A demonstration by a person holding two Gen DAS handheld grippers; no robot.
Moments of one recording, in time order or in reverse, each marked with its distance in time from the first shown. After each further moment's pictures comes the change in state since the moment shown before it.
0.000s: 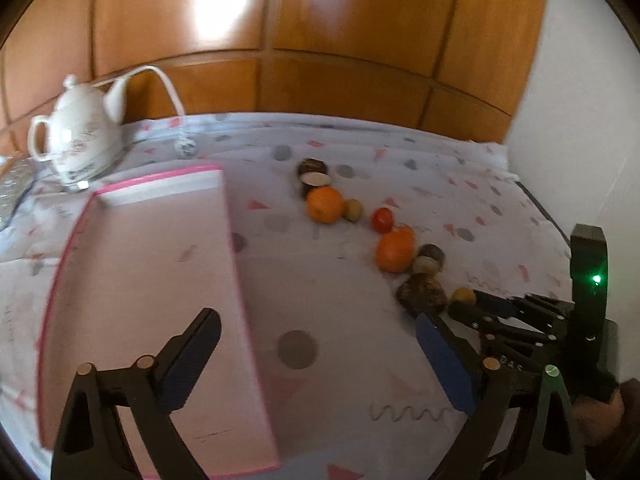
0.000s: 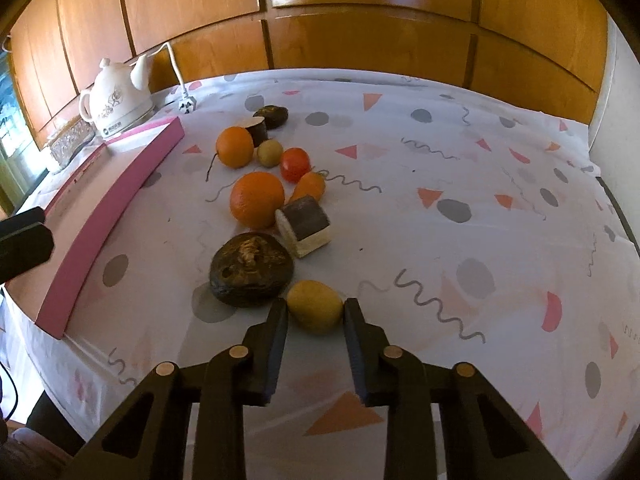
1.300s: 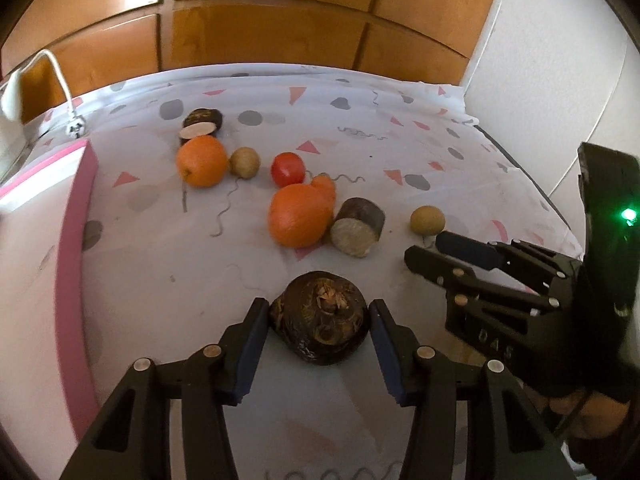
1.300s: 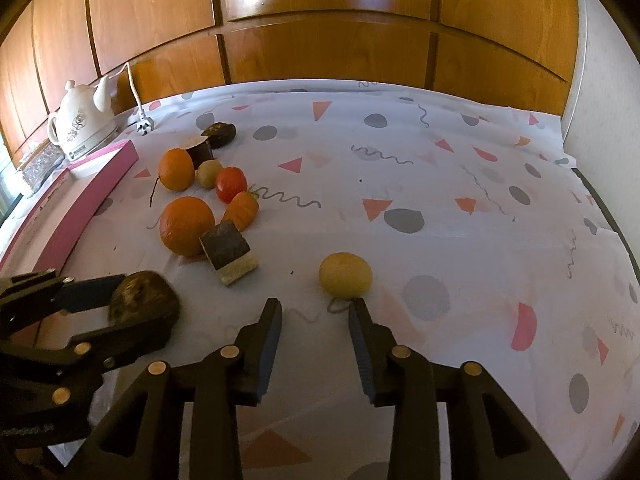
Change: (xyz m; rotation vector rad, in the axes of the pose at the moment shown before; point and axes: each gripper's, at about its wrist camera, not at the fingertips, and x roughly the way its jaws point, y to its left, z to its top) left arm 0.078 -0.057 -0.005 0.104 0.131 -0.145; right arm 0.010 -0.029 0.009 0.054 -0.040 -0.088
